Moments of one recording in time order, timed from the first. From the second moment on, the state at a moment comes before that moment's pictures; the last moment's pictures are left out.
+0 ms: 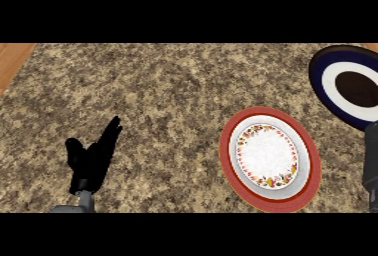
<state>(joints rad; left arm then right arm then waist) 0.00 0.09 -0.09 -1.49 0.07 0.05 0.22 -0.75 -0.29 -1.02 -0.76 1.87 -1.05 1.09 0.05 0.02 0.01</state>
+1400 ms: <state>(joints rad) 0.01 0.09 -0.06 -1.48 0.07 0.04 0.22 -0.42 -0.02 -0.48 -1.17 1.35 -1.46 0.91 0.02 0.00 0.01</state>
